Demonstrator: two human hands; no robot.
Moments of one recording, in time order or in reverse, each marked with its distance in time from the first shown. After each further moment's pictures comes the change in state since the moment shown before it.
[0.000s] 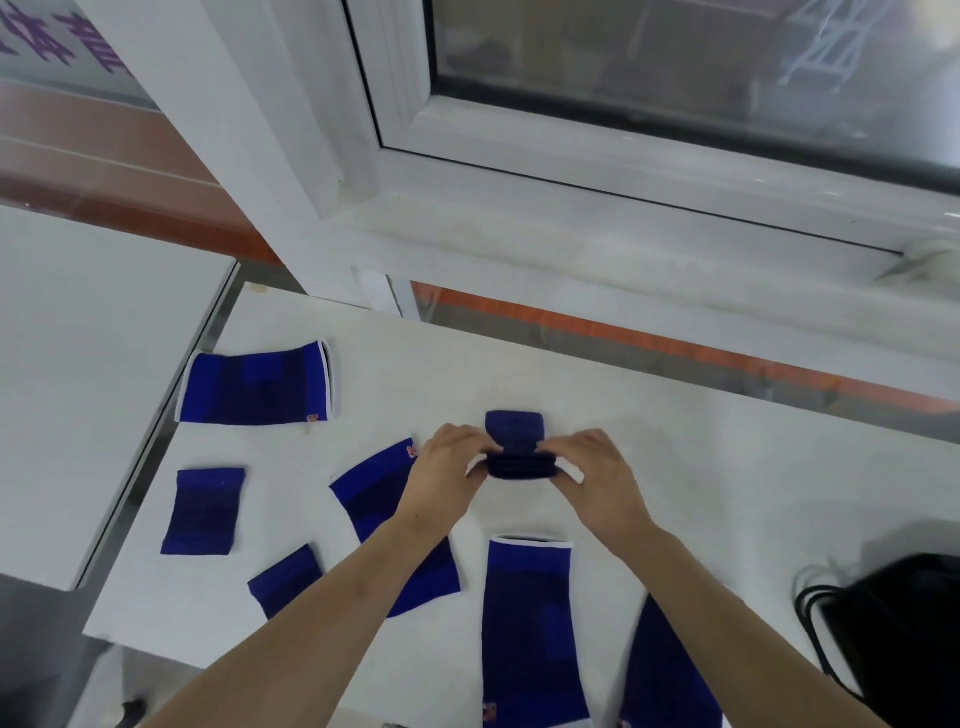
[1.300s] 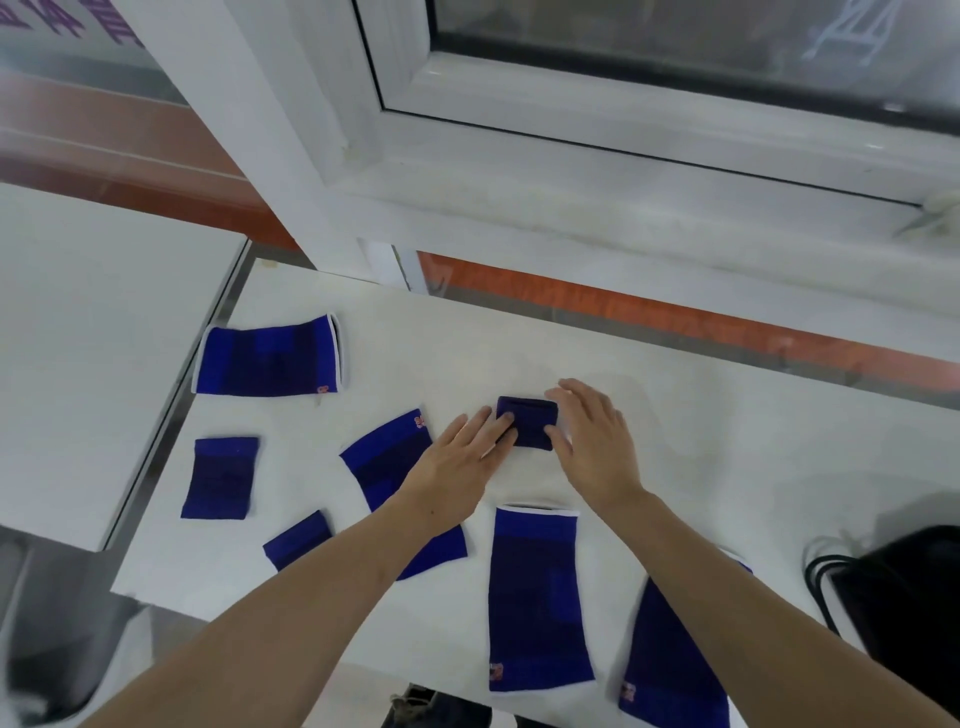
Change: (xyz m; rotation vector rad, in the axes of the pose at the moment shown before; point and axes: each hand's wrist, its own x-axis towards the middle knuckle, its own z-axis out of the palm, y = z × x) left_hand -0.024 -0.029 0.027 0.692 -0.258 0.385; right_hand 0.004 0.001 0.022 -0.278 -0.009 0.102
